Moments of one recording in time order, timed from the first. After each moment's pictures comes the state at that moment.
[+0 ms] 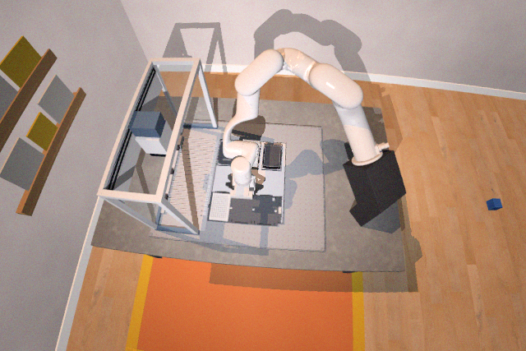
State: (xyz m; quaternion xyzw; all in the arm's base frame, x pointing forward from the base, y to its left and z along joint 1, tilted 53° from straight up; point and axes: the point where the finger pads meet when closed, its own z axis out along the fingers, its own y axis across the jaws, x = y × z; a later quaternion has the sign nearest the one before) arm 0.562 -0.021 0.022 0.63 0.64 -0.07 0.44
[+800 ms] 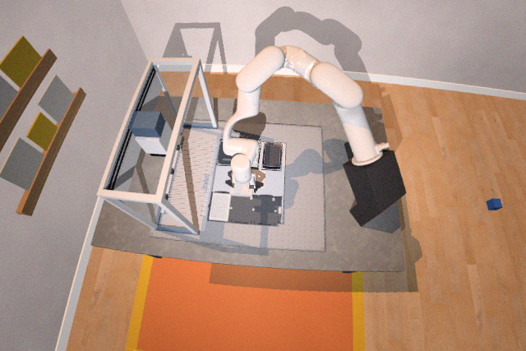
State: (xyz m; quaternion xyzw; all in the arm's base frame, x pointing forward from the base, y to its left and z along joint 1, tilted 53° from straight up) arm 0.556 -0.018 0.032 0.63 0.64 -0.07 0.44
